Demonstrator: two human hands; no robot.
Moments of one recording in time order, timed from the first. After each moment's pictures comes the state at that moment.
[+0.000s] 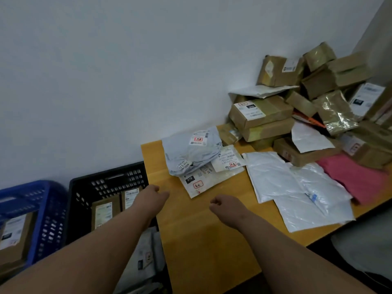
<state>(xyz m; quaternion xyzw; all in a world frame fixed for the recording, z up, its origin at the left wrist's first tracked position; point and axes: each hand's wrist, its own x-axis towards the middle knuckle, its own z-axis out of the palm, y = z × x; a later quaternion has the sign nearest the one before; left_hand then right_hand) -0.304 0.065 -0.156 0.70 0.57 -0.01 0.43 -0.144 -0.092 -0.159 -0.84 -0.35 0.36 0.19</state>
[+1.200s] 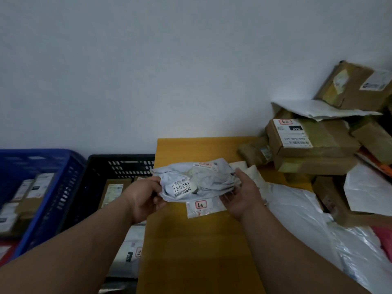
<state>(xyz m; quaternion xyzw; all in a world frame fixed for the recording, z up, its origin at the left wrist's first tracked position) -0.249 0.102 -0.153 0.30 0.56 0.18 0.75 -0.024 0.018 -0.169 -0.47 0.15 0.61 0.62</state>
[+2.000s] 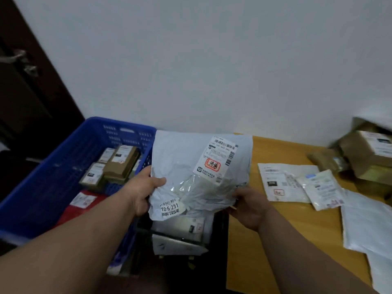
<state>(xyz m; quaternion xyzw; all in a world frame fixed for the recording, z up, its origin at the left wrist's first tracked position) -0.546 0.052 -0.133 0.29 0.59 0.33 0.68 -0.289 -0.013 -0.148 -0.51 -0.11 0.71 0.47</state>
